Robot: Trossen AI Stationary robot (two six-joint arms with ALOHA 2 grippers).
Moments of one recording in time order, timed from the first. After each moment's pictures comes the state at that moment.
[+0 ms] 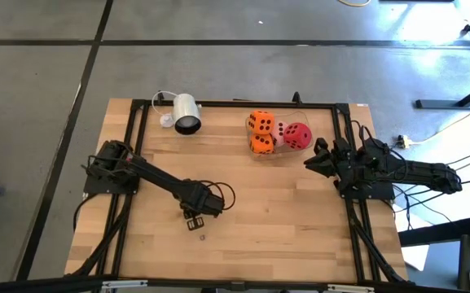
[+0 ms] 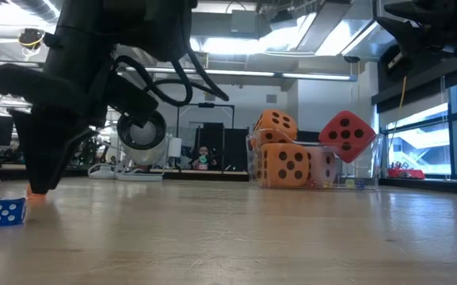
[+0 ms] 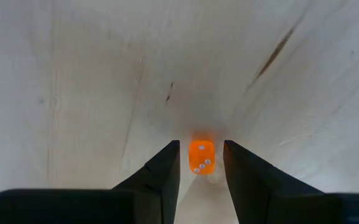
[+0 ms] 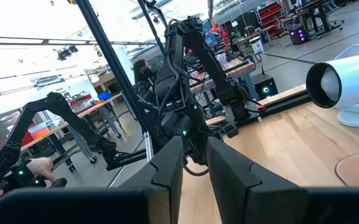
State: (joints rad) left arm -0.29 1.82 1.18 -0.99 0.08 -0.67; right arm -0.12 0.23 0.19 0.17 -0.30 0.49
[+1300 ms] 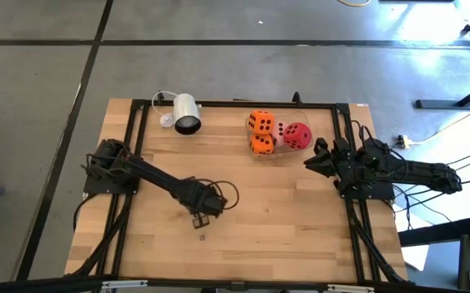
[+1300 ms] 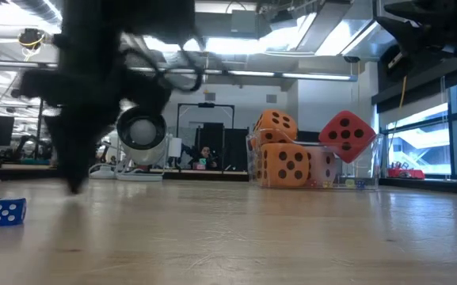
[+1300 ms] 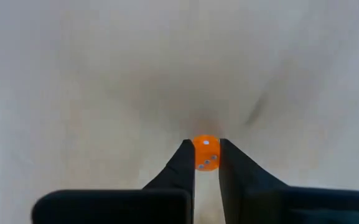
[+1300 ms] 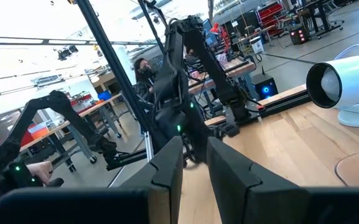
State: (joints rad) left arm -0.30 1.80 1.18 -0.91 -0.03 -0.68; right arm -0.12 0.23 0.19 0.17 -0.30 0.49
